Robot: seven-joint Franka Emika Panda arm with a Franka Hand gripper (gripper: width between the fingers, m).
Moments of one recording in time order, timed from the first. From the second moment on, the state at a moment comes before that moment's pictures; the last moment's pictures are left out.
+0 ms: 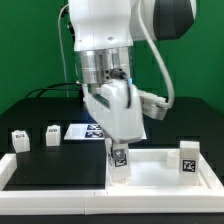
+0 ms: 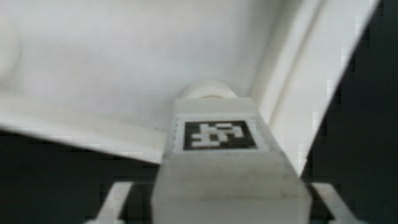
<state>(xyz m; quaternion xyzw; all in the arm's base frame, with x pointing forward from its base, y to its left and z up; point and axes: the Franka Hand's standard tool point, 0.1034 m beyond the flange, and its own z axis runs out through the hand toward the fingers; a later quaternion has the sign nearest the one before) 0.623 -0.008 0.077 -0.75 0.65 0.00 0.07</state>
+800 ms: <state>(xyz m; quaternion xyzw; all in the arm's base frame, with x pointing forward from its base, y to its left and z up) 0.626 0.013 0.077 -0.86 0.50 -0.01 0.04</state>
